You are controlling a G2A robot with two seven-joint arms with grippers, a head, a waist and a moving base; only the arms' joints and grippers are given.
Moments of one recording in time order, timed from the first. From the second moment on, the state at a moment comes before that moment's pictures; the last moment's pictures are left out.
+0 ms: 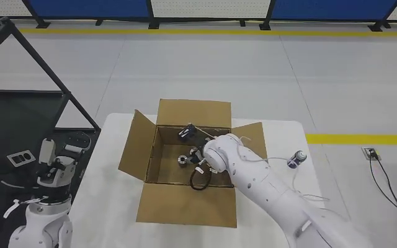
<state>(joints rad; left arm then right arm) 1.36 -1.18 -1.82 -1.87 -0.35 -0.54 -0.31 -0.19 -1.60 0.45 -0.68 -0.80 -0.08 0.79</state>
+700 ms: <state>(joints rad) 1.37 -1.18 -1.83 -1.87 -0.36 -0.54 -0.31 -0.14 -1.72 0.44 -0.43 -0.83 -0.14 0.72</state>
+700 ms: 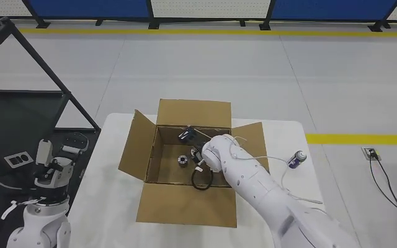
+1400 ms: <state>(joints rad) 1.30 -1.18 -1.76 -1.83 -0.33 -0.51 -0.34 -0.15 -1.66 0.55 -0.51 -0.82 -0.31 0.70</state>
